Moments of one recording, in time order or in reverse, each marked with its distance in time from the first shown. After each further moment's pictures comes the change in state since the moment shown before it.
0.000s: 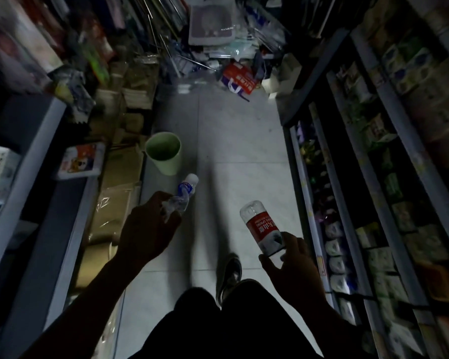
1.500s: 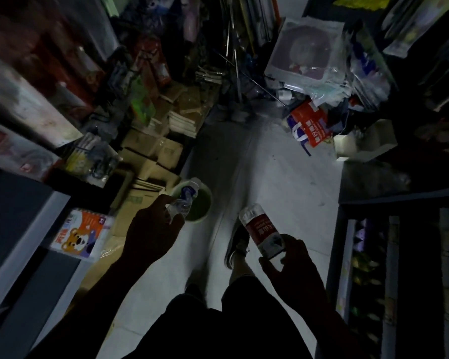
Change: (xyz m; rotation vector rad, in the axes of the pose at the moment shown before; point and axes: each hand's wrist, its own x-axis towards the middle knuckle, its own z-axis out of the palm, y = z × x) left_hand 0.504 -0.165 -0.032 -0.036 0.131 -0.578; right_hand 0.562 -0.288 0.035 -0.084 -0.292 -0.228
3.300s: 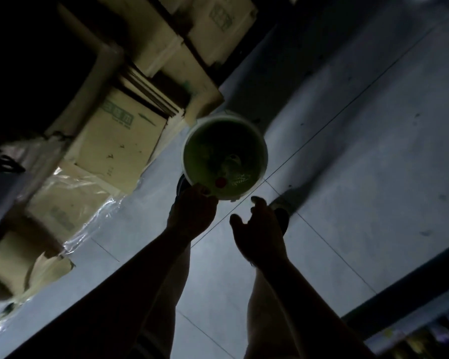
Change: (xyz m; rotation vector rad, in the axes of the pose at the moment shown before) left_hand 0.259 -0.246 0.362 -0.098 -0.403 -0.869; right_hand 0.384 0.057 0.399 -0.252 -0.717 0.172
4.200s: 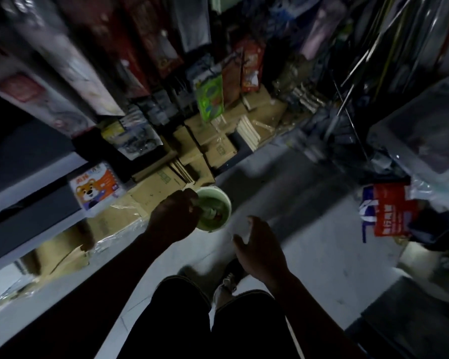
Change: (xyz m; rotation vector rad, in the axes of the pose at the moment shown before) left_hand -0.400 0.072 -0.164 0.100 0.555 0.467; right_hand -0.353 -0.019 -0.241 -0.225 0.196 -0.562
